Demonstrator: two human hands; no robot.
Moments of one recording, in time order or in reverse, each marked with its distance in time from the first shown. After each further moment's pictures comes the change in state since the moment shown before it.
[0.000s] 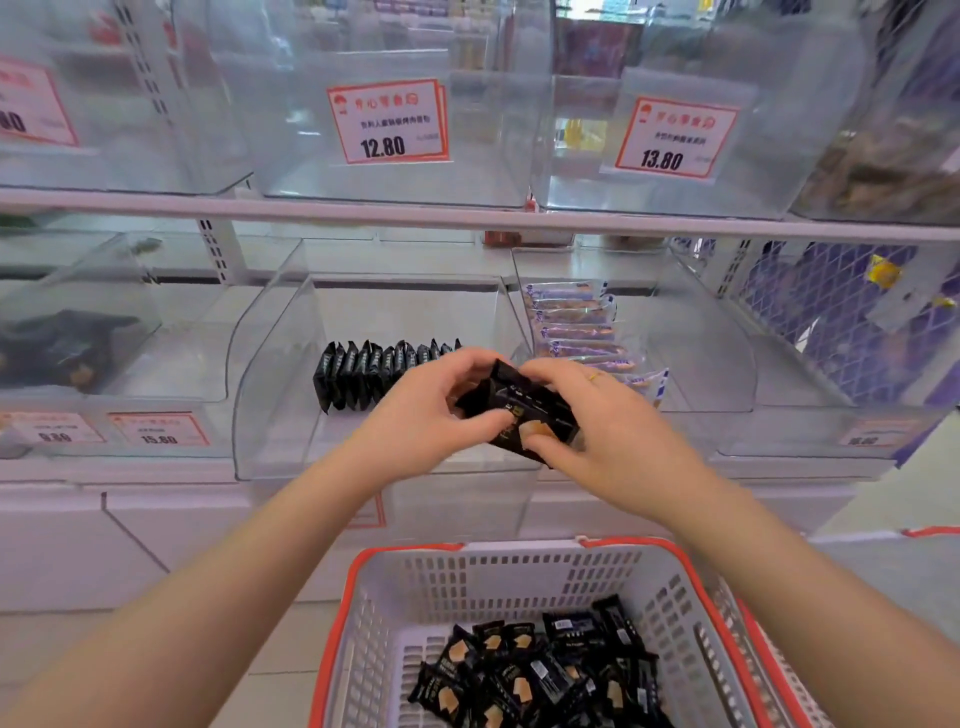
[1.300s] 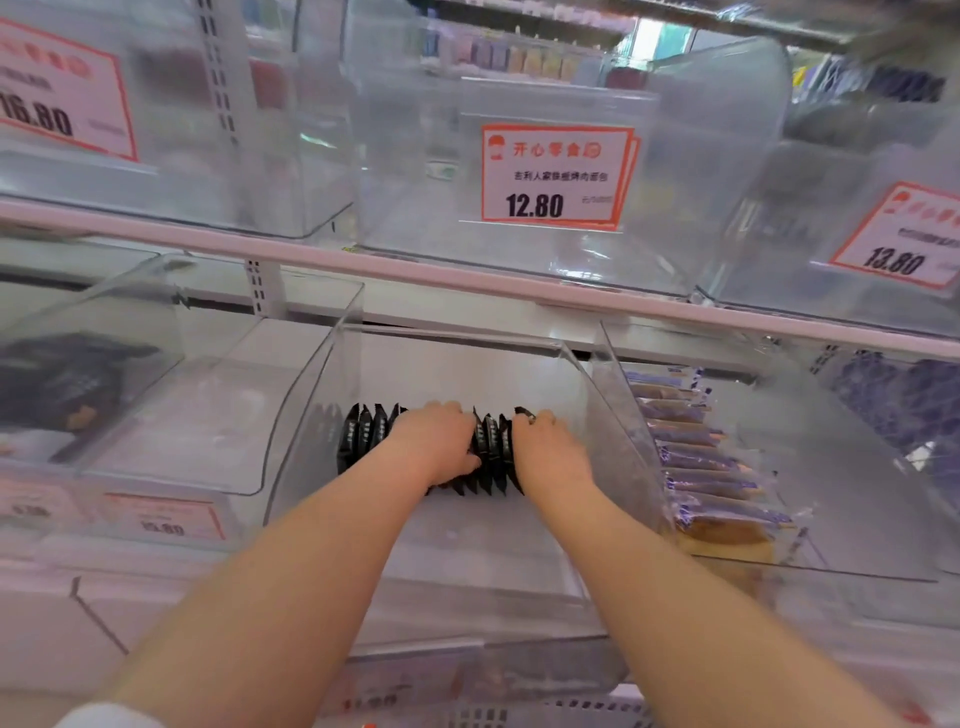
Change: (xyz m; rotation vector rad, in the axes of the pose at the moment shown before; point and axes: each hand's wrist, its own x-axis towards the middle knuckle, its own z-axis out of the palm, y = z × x) left_hand 0.100 -0.143 -0.082 1.175 -0.346 -0.402; right_hand 0.181 0.017 0.143 -0.453 -0.335 0.375
